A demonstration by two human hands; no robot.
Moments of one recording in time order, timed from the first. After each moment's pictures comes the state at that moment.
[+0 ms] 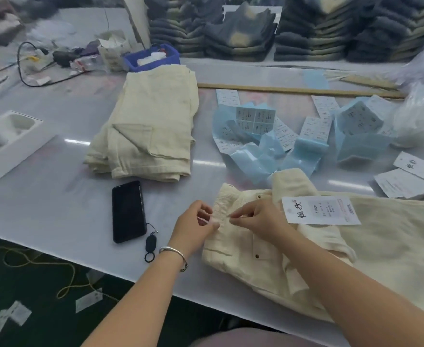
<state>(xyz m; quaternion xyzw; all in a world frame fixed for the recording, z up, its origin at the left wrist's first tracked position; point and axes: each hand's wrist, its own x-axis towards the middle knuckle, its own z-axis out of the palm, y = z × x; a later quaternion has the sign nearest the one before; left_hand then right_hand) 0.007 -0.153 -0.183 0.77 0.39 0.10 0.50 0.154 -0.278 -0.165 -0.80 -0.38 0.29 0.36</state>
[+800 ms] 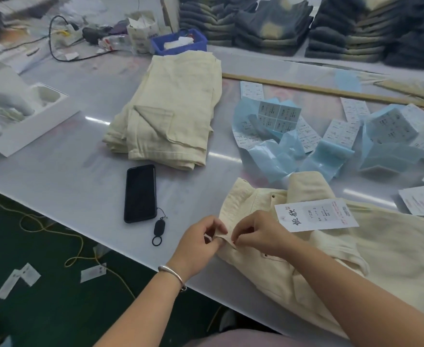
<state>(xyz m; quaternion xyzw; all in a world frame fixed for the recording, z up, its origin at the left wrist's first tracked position) -0.034 -0.190 -0.176 0.76 0.34 0.12 0.54 0.131 -0.281 -0.152 -0.73 -0.47 0.41 0.29</state>
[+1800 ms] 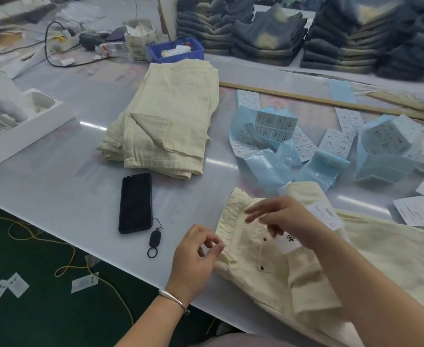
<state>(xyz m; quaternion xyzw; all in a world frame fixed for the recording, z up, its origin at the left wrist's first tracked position) -0.033 -0.203 -0.182 0.79 0.34 0.27 0.44 0.185 -0.280 -0.129 -0.70 -0.33 0.48 0.41</state>
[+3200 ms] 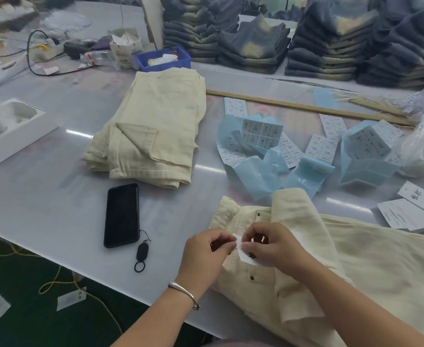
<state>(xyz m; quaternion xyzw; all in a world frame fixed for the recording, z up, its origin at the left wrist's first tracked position) 0.013 -0.207 -0.156 0.73 0.36 0.18 0.55 0.162 -0.306 -0.145 -0.74 -0.43 0.34 0.39</state>
